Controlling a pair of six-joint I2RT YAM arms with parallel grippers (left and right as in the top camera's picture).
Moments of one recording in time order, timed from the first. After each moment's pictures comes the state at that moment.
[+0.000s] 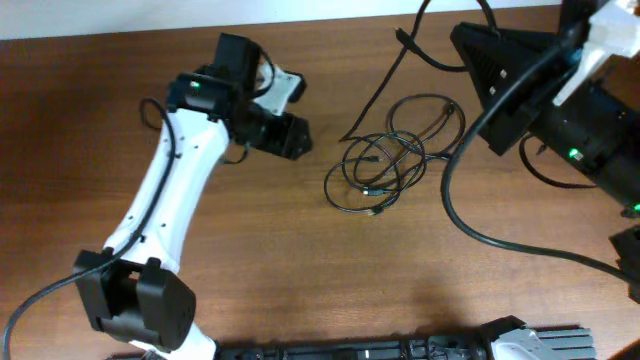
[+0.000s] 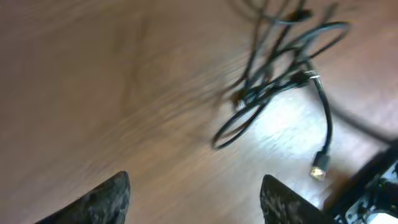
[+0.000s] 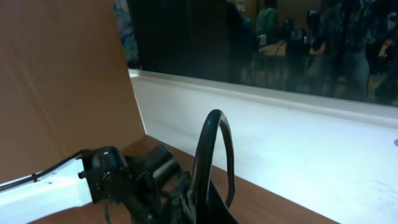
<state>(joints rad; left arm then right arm) -0.30 1.78 1.68 -1.13 0.40 0.11 0.26 1.18 1.89 -0.72 -0.44 0.11</state>
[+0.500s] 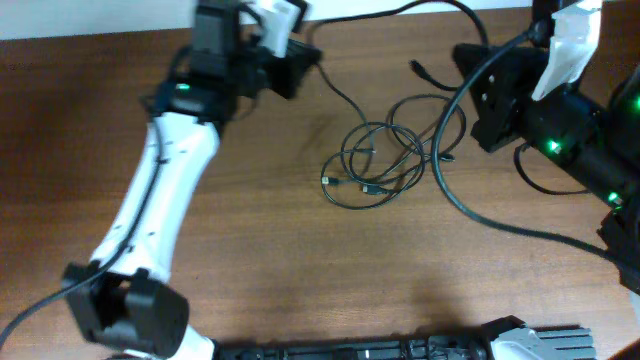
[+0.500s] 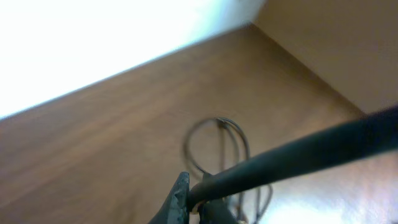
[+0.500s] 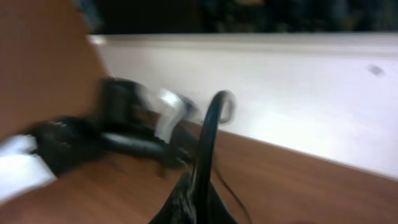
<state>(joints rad) -0.29 1.76 1.67 -0.49 0.61 0.03 0.26 1.21 1.89 -0.92 -0.28 0.13</state>
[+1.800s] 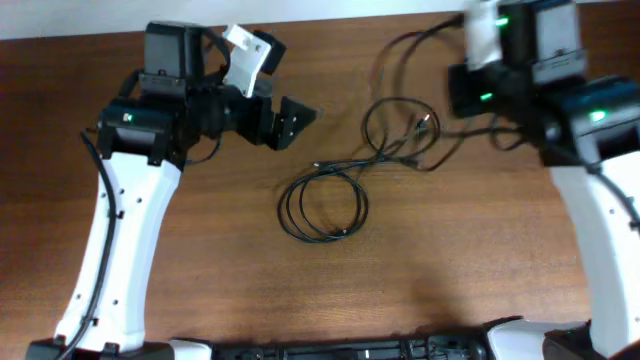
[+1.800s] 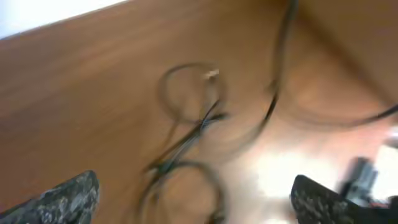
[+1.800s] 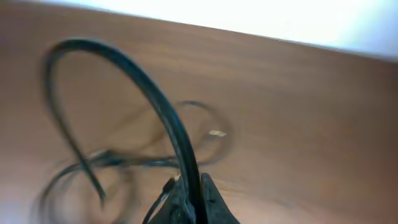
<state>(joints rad) -0.22 1.55 1.69 -0.97 0.59 0.17 0.18 1.49 1.90 -1.20 0.12 0.06</state>
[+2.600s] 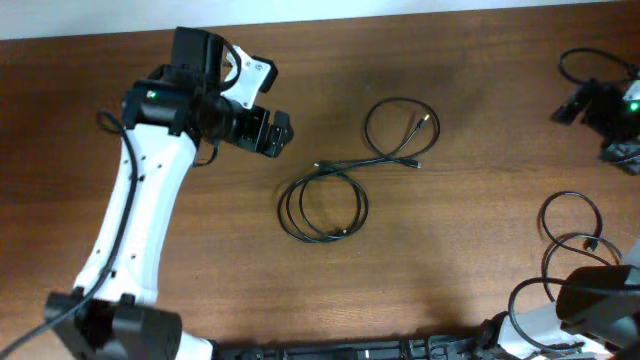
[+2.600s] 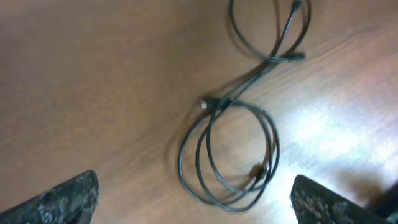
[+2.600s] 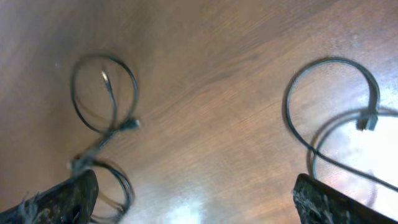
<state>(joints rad) -0.22 1.68 1.68 -1.14 0.33 0.18 -0.51 1.68 1.85 -1.52 -0.25 0.18</state>
